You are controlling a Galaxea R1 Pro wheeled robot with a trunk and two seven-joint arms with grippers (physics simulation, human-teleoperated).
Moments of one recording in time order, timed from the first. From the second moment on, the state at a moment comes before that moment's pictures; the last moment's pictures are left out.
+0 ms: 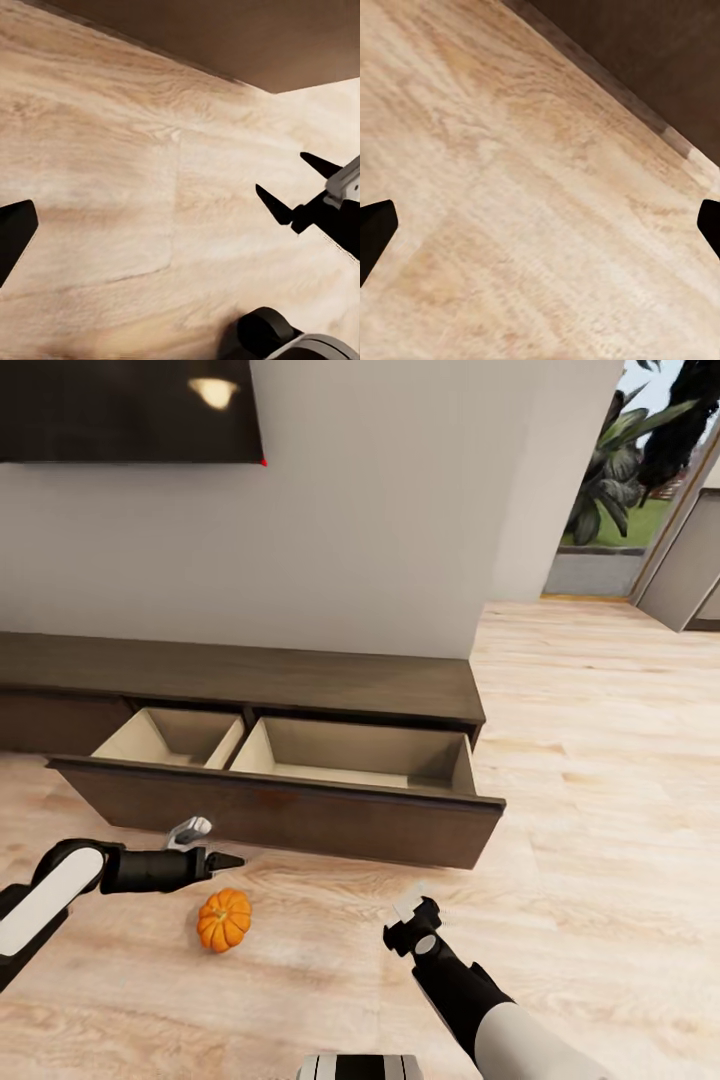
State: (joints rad) left arm -0.60 0.61 -0.37 -1.30 1.30 1.00 -0.04; right arm -0.64 0.17 0.31 -0.41 0.32 0.16 -0.12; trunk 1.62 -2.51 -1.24
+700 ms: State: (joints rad) left arm -0.60 0.57 -0.37 -1.20 1.30 0.96 -0.04; right arm -0.64 0.17 0.31 -0.41 0.31 0.16 -0.12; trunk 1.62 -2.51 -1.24
